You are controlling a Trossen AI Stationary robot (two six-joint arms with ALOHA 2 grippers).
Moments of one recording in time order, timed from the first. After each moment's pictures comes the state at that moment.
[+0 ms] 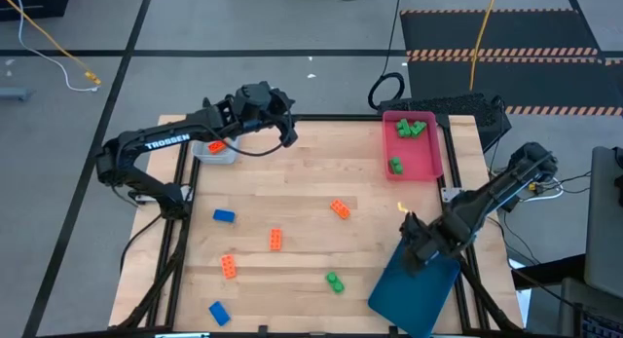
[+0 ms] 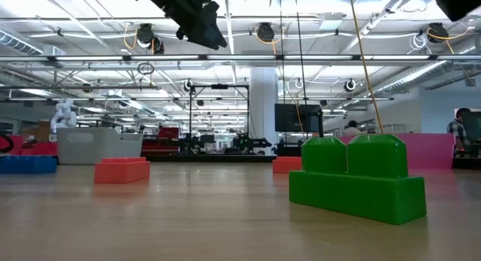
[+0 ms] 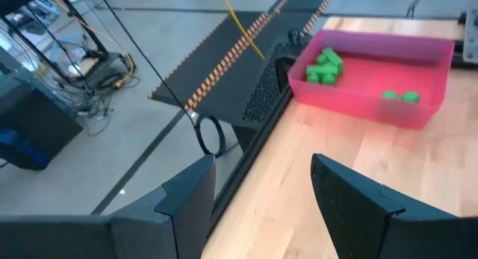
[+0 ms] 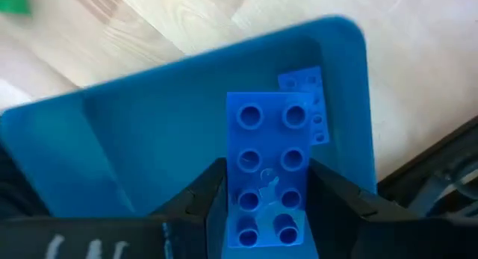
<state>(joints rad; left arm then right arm) 0.42 1.44 1.29 -0.29 -0.19 0.17 0.65 1.28 1.01 -1.18 -0.10 1.51</state>
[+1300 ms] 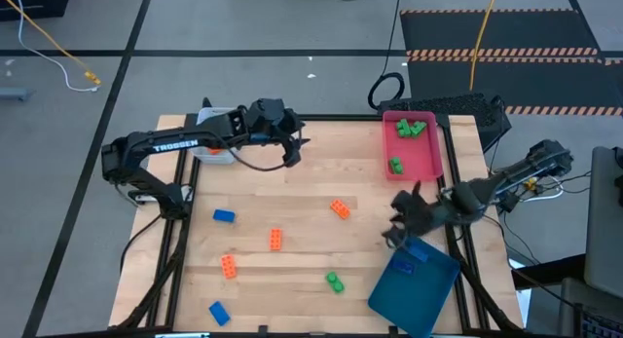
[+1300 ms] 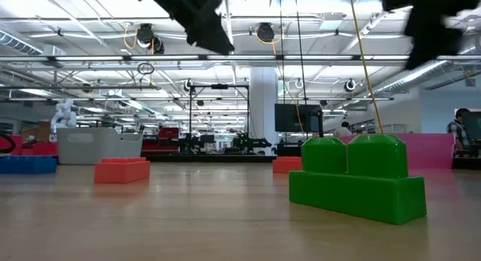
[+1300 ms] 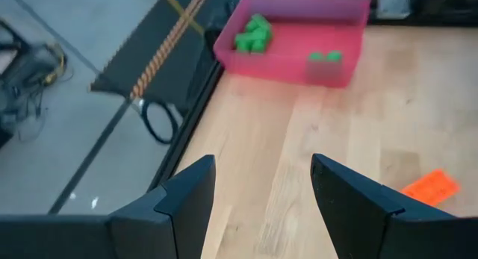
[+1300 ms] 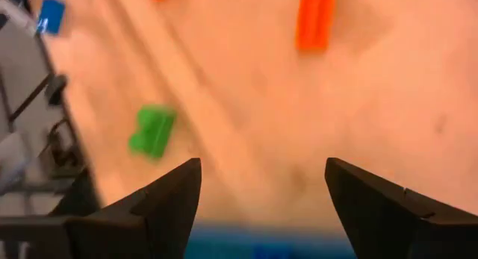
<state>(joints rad) 0.33 1.48 1.29 -0.37 -0.08 0.18 0.41 1.02 0.81 -0.75 0.20 1.06</state>
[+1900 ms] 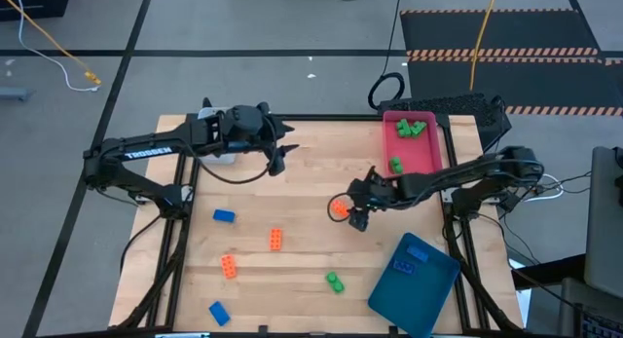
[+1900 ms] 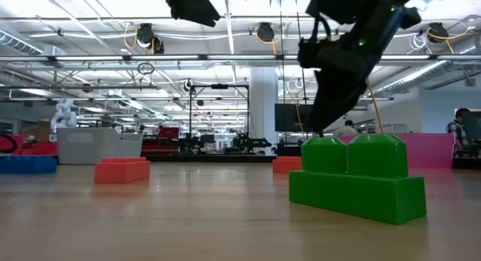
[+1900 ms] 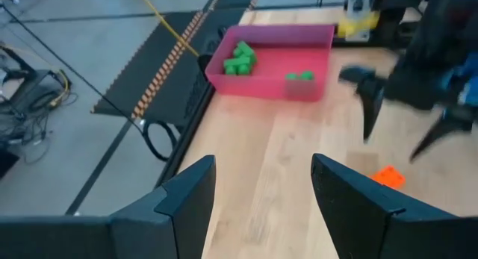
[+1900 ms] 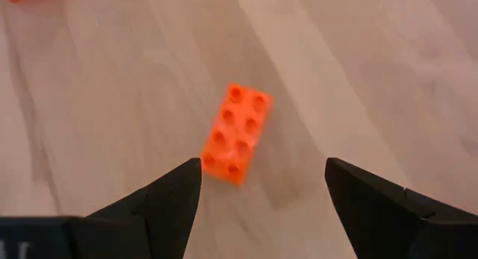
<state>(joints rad) 0.22 1.32 1.29 -0.48 -0.15 0.16 0.08 1.47 0.81 -0.35 0.21 0.46</state>
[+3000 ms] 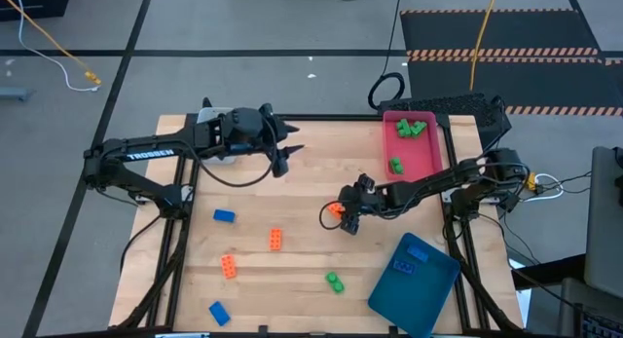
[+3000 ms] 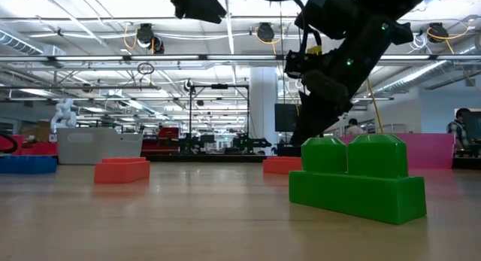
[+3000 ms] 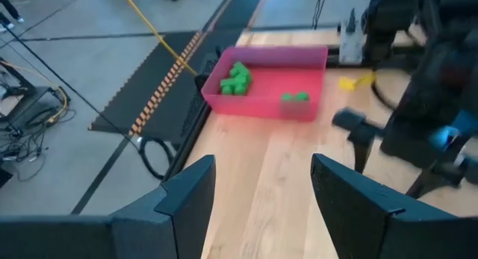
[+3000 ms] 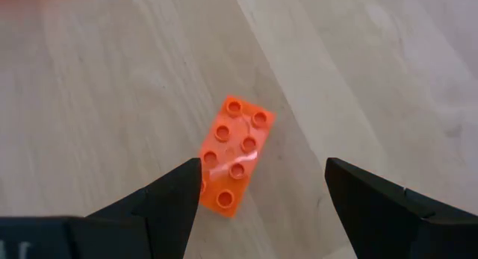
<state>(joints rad) 0.21 1.32 1.26 -0.37 -0.15 0.15 0.11 1.61 0.81 -0.19 0.32 0.41</state>
